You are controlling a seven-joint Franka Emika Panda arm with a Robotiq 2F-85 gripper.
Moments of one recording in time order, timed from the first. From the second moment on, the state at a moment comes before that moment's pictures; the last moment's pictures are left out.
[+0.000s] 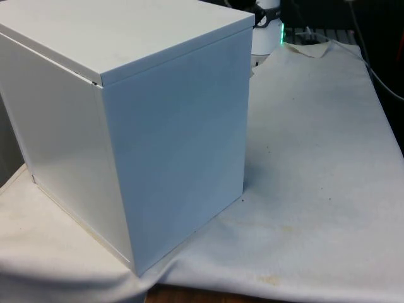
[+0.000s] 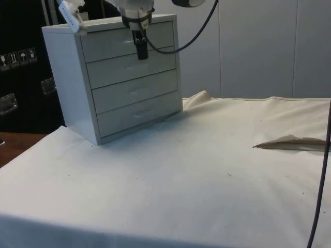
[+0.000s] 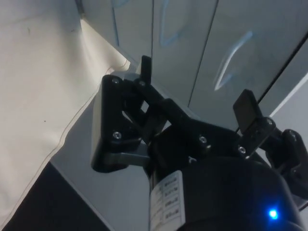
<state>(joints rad) 0.81 0.07 -0.74 -2.19 -1.10 2.24 0.36</state>
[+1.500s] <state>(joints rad) 0.81 0.11 -0.80 -2.20 -1.22 2.36 0.51</state>
